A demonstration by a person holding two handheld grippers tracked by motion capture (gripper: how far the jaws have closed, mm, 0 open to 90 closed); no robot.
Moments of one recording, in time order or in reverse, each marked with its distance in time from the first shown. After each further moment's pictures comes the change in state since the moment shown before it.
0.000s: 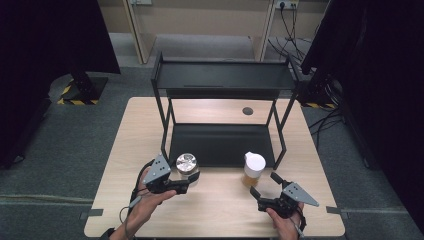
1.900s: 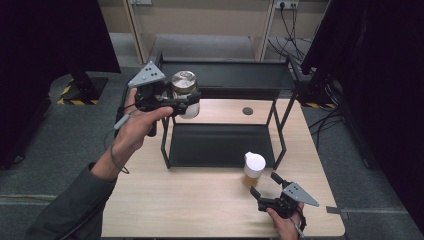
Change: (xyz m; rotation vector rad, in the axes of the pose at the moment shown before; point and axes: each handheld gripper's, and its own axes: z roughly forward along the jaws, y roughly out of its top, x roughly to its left) left arm 0.047 0.210 0.006 -0.013 0.066 0.009; right arm 0.000 0.000 0.000 0.002 -0.003 0.005
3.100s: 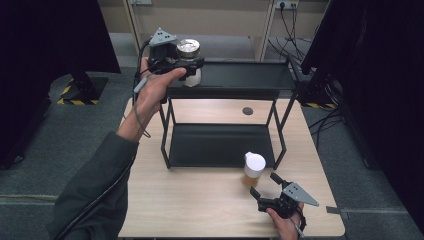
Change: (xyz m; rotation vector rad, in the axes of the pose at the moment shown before) left arm 0.022 0.036 0.063 0.003 0.194 -0.059; right arm -0.001 0.000 0.000 0.002 0.010 0.004
